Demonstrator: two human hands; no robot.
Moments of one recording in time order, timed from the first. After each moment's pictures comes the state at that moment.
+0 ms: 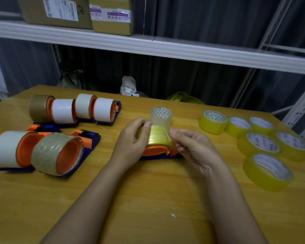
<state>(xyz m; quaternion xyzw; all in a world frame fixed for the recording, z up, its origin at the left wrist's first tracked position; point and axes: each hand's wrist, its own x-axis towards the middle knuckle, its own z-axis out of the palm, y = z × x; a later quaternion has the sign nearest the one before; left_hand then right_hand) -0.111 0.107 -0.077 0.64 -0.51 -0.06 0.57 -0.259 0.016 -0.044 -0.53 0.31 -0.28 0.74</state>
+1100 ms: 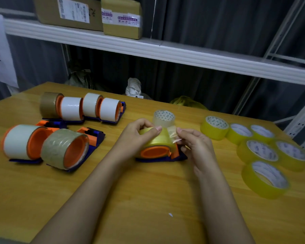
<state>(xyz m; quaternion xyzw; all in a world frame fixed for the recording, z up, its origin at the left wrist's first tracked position) -0.102 0.110 -0.062 0.65 -0.47 -0.20 0.56 -0.254 0.017 -0.048 -0.54 0.35 -0.37 0.67</state>
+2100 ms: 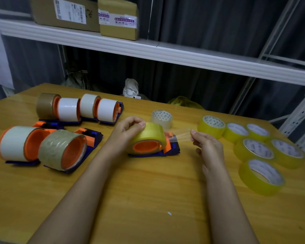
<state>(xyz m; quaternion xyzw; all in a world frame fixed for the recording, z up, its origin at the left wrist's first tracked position) -0.082 0.115 -0.067 0.62 -0.46 -0.23 0.59 -0.270 -0.008 -0.060 -0.52 0.43 -0.45 0.58</state>
